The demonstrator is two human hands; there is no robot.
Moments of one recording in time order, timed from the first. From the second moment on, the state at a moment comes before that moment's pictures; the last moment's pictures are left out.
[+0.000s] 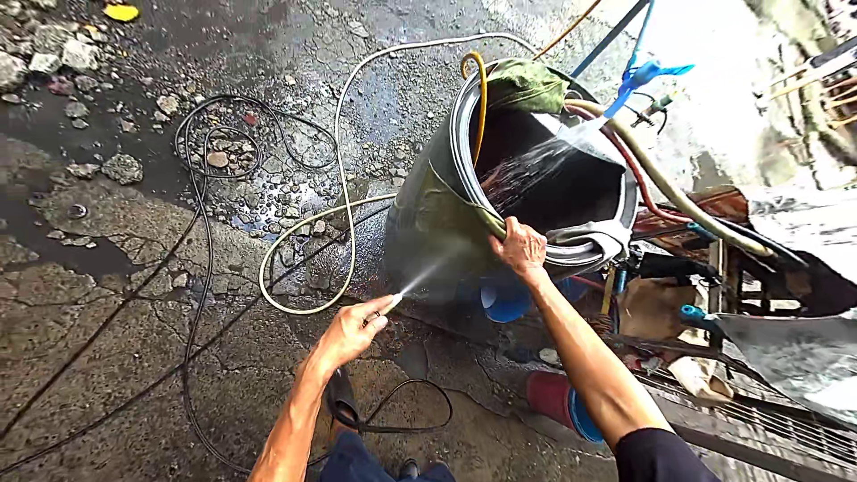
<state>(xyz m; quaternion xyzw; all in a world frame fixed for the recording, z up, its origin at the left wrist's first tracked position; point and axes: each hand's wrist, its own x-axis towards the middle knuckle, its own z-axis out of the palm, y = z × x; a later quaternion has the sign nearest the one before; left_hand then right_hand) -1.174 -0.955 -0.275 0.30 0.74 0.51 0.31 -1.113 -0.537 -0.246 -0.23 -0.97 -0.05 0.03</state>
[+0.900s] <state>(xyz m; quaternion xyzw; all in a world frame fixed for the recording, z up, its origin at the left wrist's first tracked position) -0.808 -0.671 -0.231 -0.05 0.73 0.65 0.22 -0.677 -0.552 -0.307 -0.15 -0.89 0.42 -0.02</state>
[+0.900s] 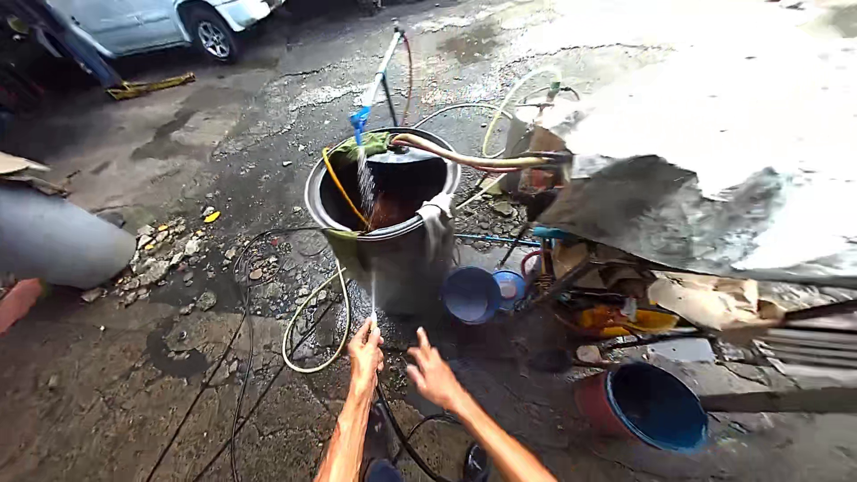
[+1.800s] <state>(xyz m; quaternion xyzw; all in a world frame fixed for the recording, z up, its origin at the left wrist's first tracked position) -0.511 -0.400 -0.349 0.03 0.76 0.39 0.52 -0.361 -0.427 -0.303 -0.55 -0.75 0.36 -0.13</state>
